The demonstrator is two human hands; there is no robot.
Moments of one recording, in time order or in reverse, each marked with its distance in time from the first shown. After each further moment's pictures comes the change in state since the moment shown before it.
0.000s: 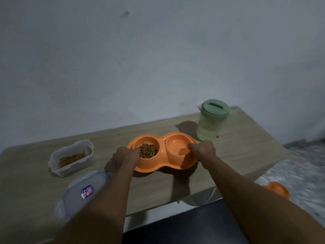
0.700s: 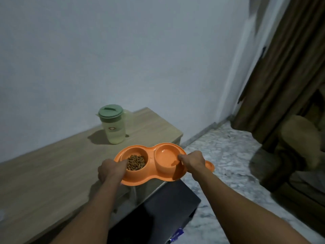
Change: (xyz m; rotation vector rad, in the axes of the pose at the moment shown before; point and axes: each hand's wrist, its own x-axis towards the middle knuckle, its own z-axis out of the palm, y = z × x) left_hand -0.239 0.032 0.149 0.097 -0.214 0.303; right_hand -0.037 0.210 -0.252 0.203 0.254 0.176
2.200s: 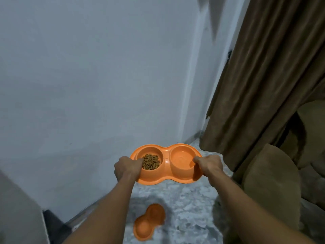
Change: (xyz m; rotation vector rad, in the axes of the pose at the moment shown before) left_hand -0.016 0.471 0.600 -0.008 -0.146 0.116; right_hand 0.621 0.017 -0.398 0.119 0.198 0.034
